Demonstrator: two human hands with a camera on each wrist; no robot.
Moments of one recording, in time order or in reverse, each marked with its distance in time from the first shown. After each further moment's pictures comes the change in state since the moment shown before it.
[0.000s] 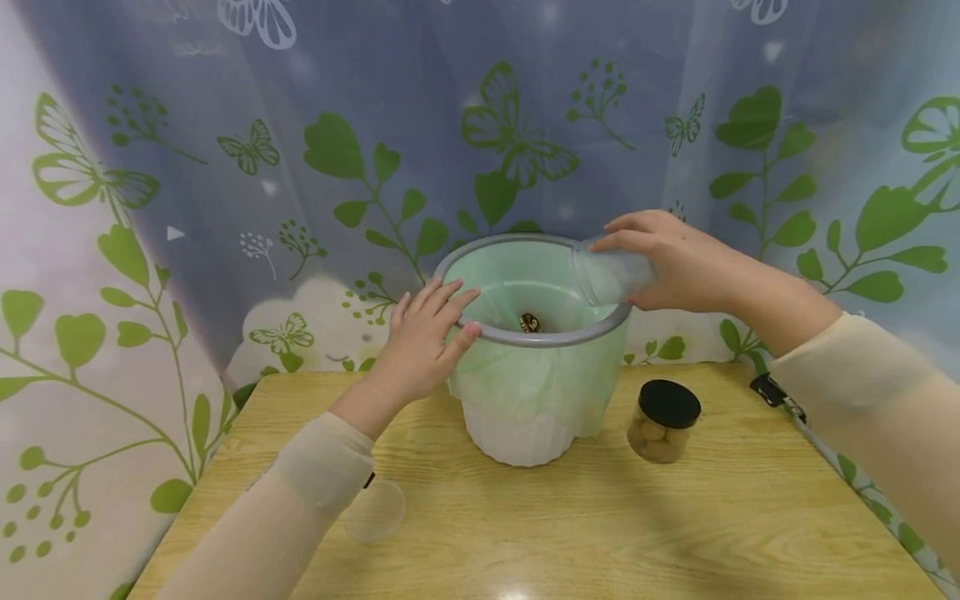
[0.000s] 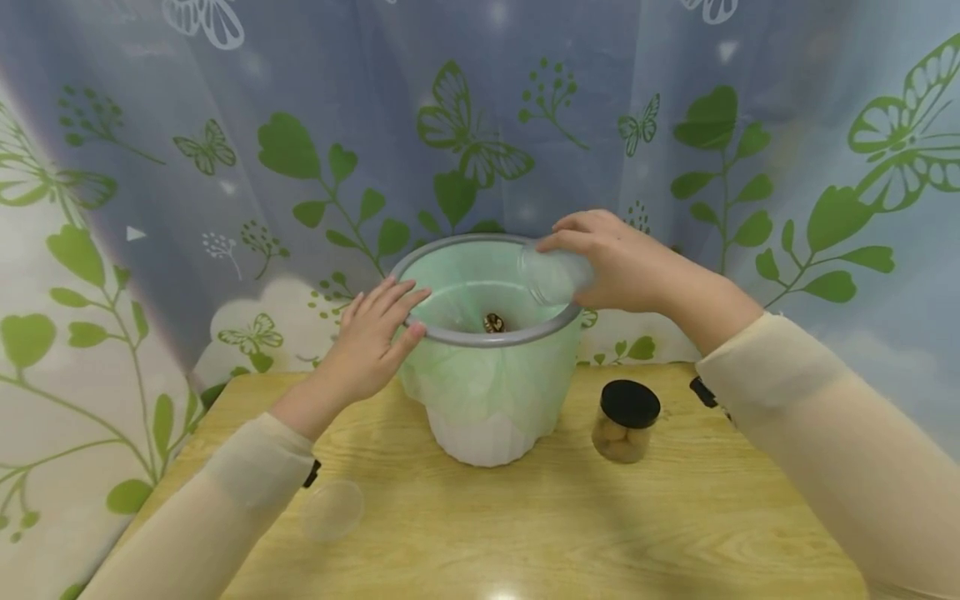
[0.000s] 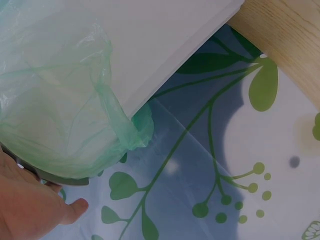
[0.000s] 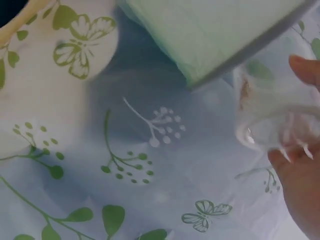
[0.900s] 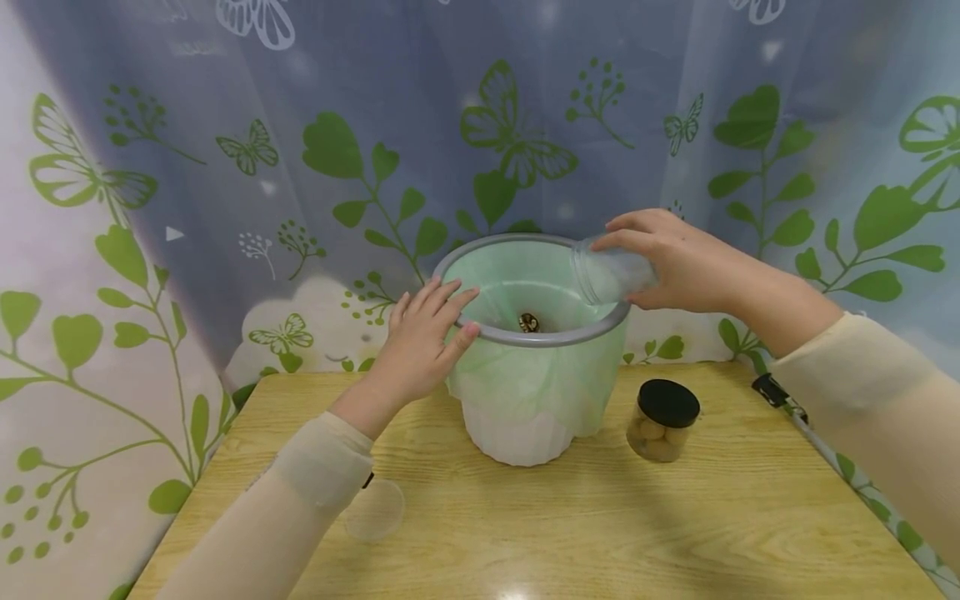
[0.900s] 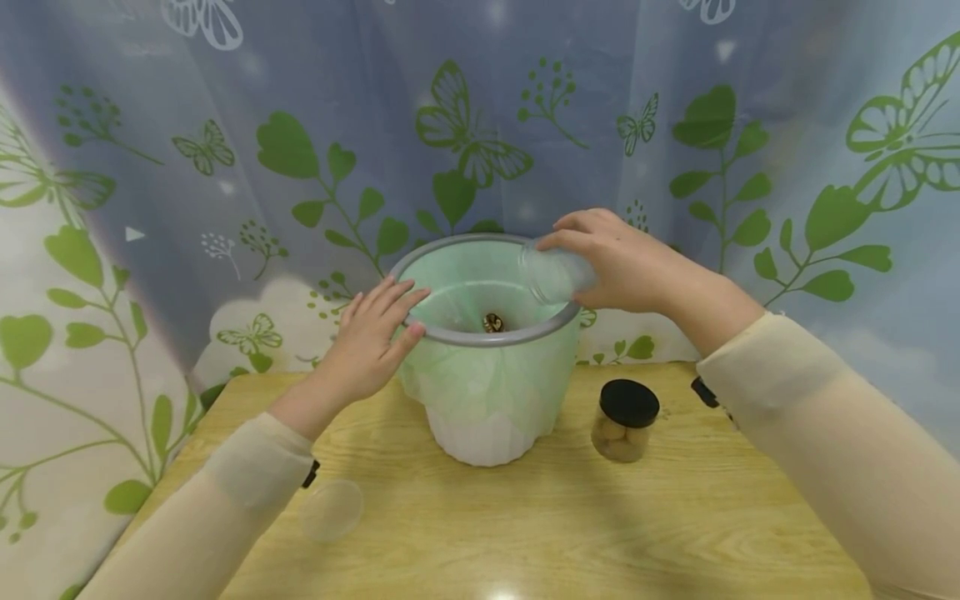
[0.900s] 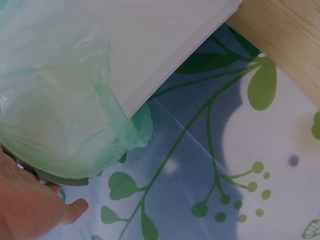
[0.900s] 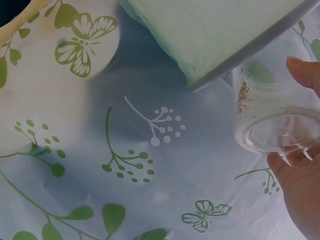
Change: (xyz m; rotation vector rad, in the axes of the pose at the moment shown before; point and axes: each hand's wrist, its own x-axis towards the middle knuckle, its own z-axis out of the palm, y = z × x) left_hand 0.000 0.000 0.000 0.000 -0.007 -0.007; right_hand -0.002 0.000 0.003 -0.042 -0.009 -0.002
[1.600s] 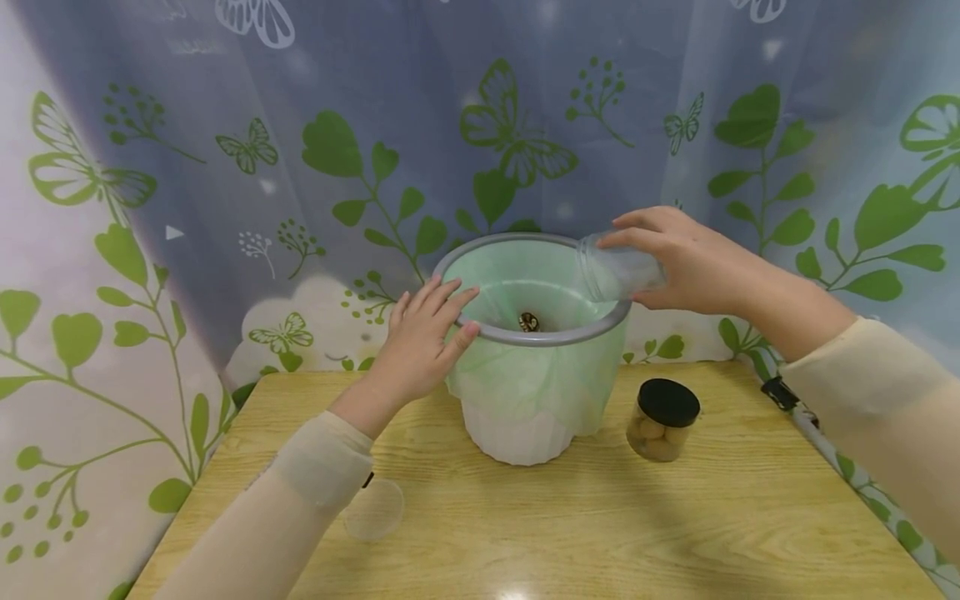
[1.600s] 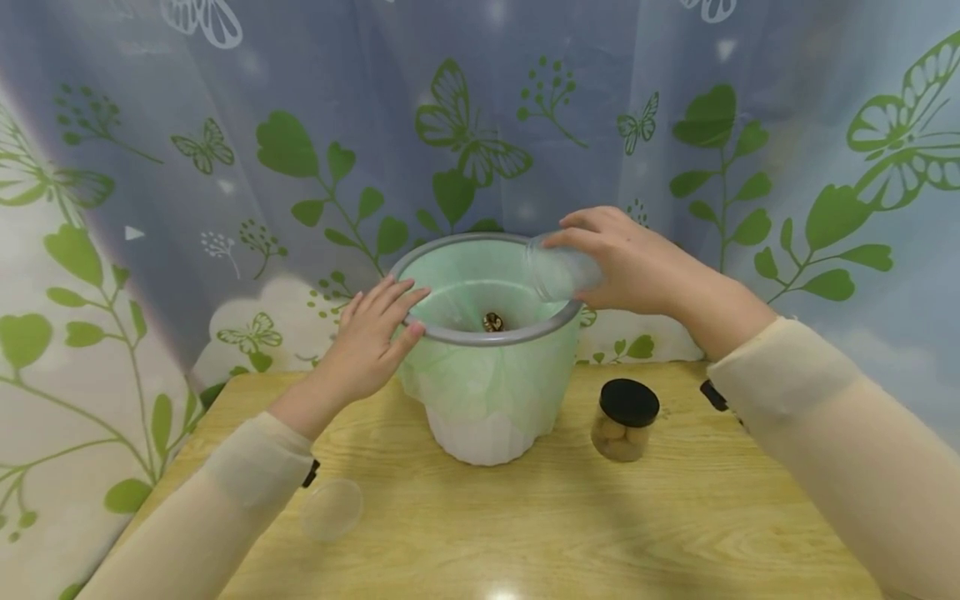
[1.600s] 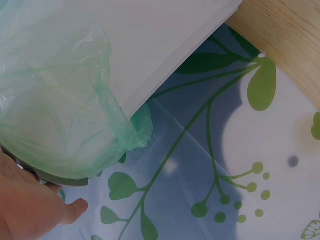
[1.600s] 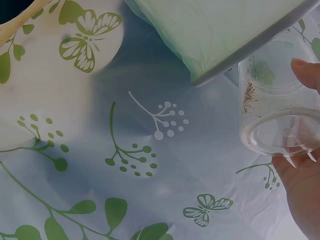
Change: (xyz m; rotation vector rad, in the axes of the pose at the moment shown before) left_hand -0.001 0.000 0.000 0.000 0.004 0.002; right_hand -0.007 0.004 0.000 -0.016 0.079 -0.060
